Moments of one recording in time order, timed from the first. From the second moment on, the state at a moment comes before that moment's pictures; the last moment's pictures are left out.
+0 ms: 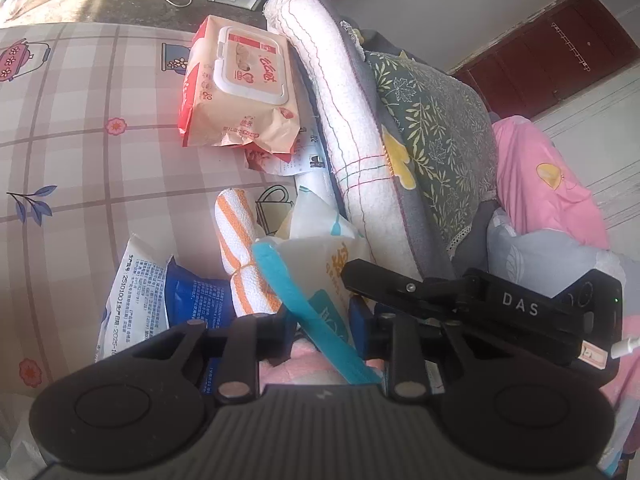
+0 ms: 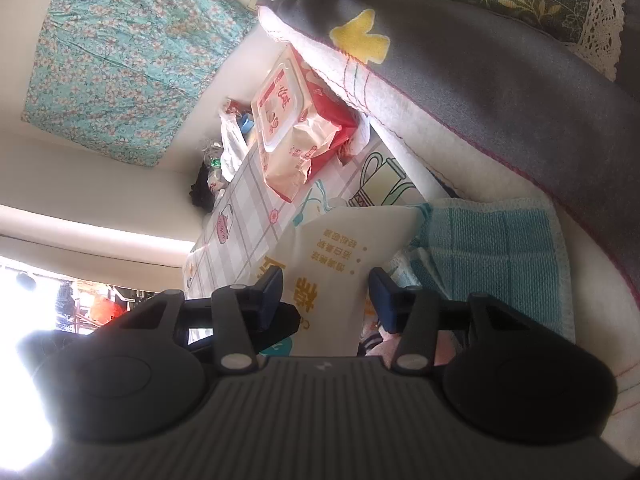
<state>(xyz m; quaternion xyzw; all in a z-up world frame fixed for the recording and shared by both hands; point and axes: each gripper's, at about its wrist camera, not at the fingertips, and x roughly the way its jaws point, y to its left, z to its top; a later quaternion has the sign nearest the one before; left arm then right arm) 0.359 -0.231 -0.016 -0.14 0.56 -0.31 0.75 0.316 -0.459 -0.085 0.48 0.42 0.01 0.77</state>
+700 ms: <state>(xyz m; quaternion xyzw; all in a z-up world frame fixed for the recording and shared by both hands) 0.244 -0.070 0.106 -0.21 0.43 -0.32 0.82 0.239 -0.324 0.071 0.39 0.38 0.15 0.83</state>
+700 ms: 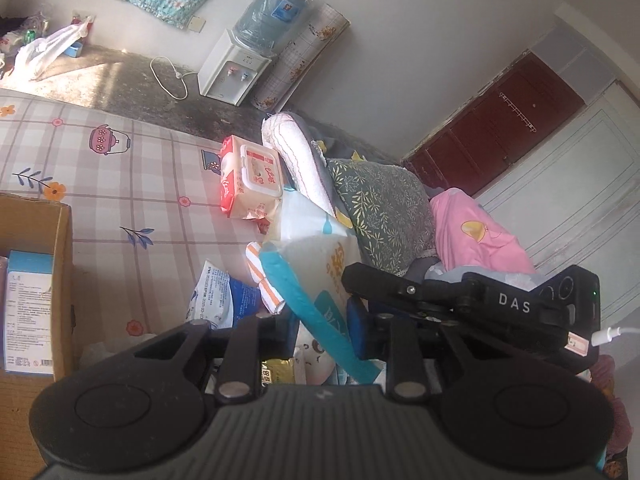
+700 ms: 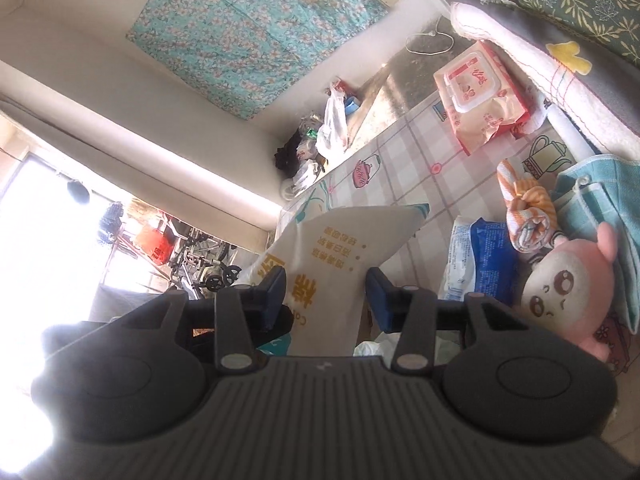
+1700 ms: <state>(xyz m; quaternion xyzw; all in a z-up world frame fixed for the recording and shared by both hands) 0.280 0.202 0.008 -0.24 0.43 -0.05 0.87 0.384 0.023 -0.025 0.29 0.56 0.25 0.73</state>
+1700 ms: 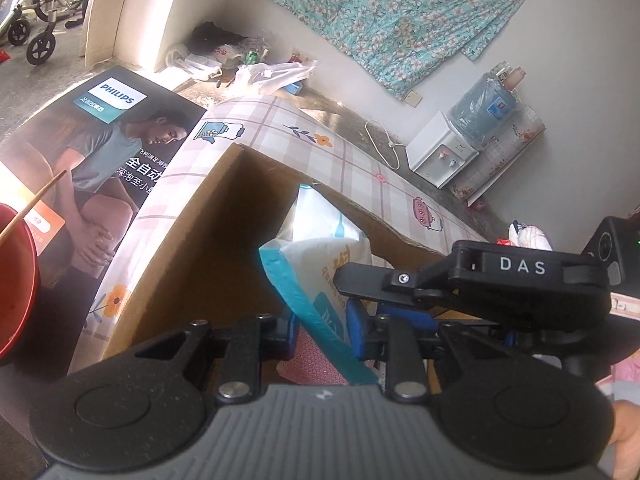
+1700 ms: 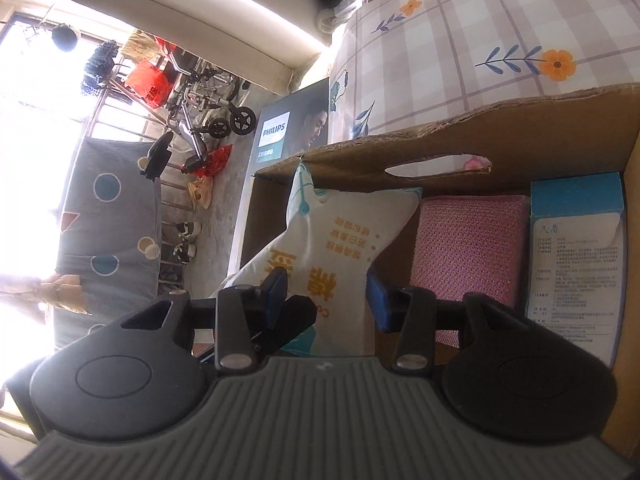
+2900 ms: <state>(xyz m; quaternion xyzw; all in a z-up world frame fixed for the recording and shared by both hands) 0.283 0.184 -0.002 -0.14 0.50 0.00 0.85 0.317 -0.038 0.027 0.27 0.48 0.27 0.79</state>
